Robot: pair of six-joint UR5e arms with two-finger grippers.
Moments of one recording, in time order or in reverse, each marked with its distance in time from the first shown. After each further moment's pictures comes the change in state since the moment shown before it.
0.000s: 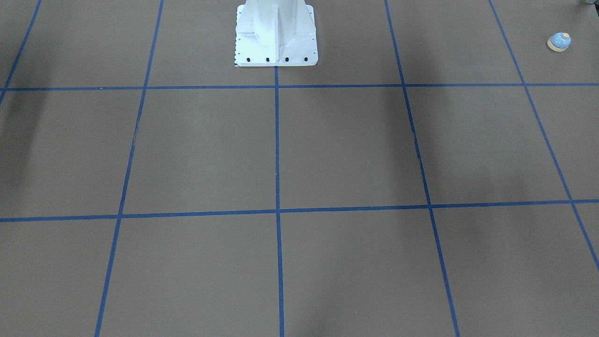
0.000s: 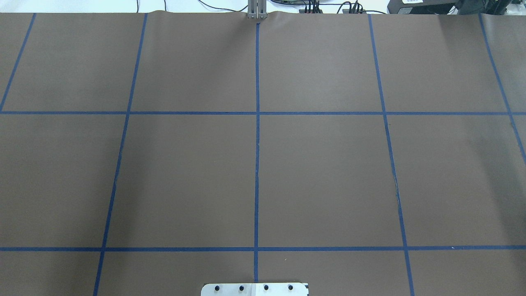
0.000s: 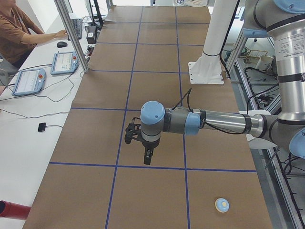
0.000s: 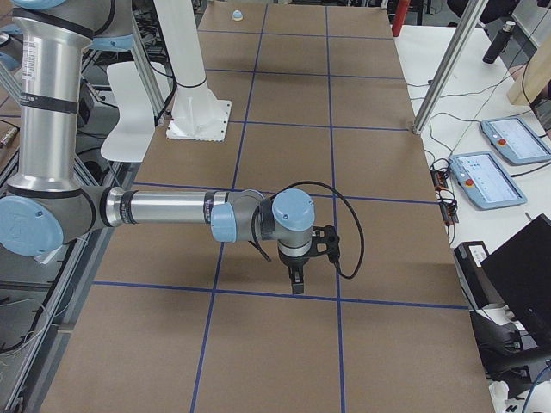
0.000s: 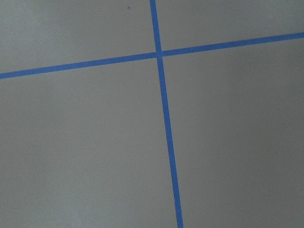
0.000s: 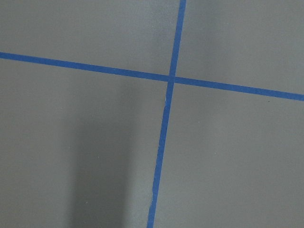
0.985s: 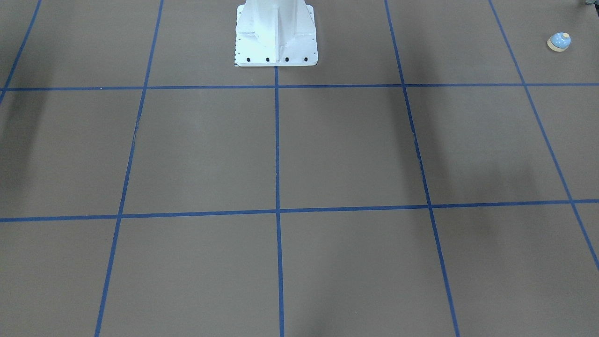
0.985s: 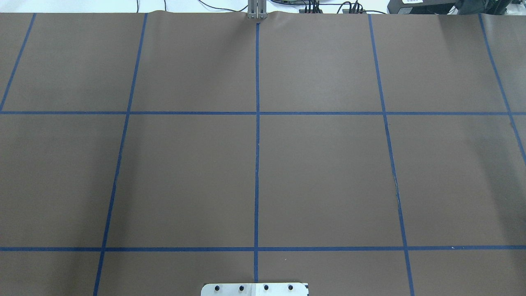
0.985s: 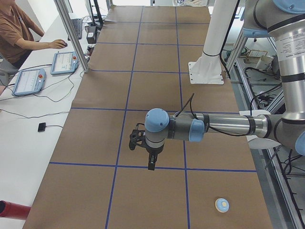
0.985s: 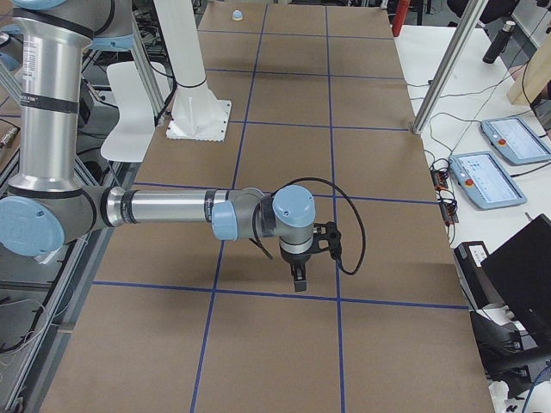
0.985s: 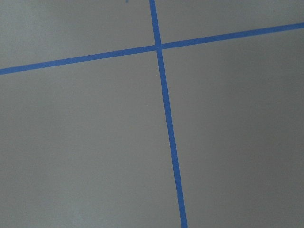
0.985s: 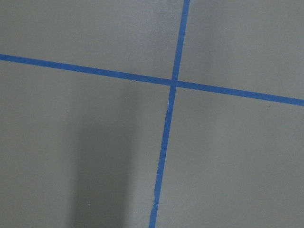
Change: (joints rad) left arm 0.001 0.032 0.048 -0.039 -0.001 0.005; right arm 0.000 0.007 0.007 0.010 -0.001 0.005
